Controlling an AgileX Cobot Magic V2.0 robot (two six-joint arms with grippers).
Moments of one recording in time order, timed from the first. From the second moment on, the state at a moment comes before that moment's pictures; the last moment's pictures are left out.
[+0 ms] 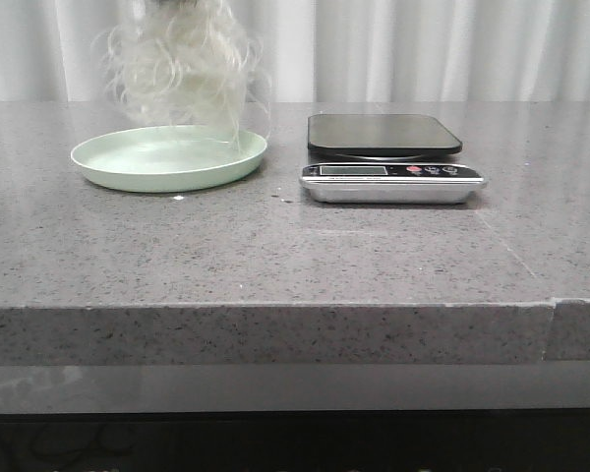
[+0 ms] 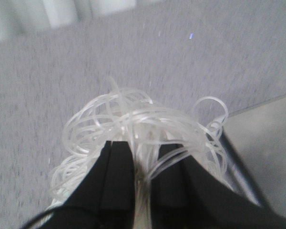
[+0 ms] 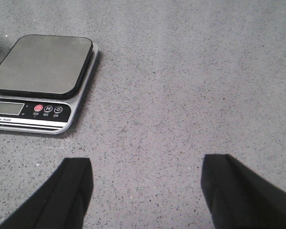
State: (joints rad) left arm -0.43 1.74 -1.62 0.00 0.46 0.01; right arm 0.01 0.61 -0.68 0.09 0.59 -0.02
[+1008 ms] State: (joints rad) left arm -0.67 2.05 -1.89 0.00 0.36 0.01; right arm 0.01 0.61 -0.68 0.09 0.59 -0.02
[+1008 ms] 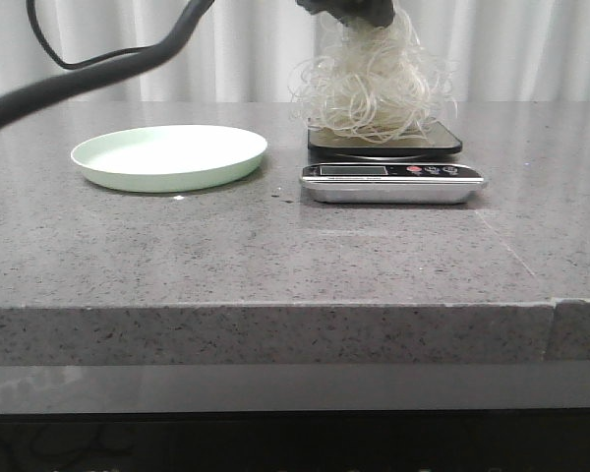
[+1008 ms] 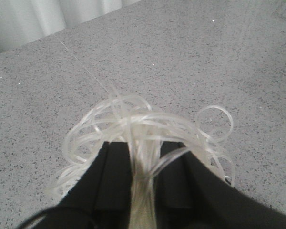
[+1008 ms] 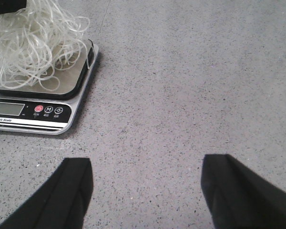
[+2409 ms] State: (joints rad) left arm -0.67 1.16 -1.41 0.09 0.61 -0.05; right arm 0.01 0.61 -0.68 0.09 0.59 -0.02
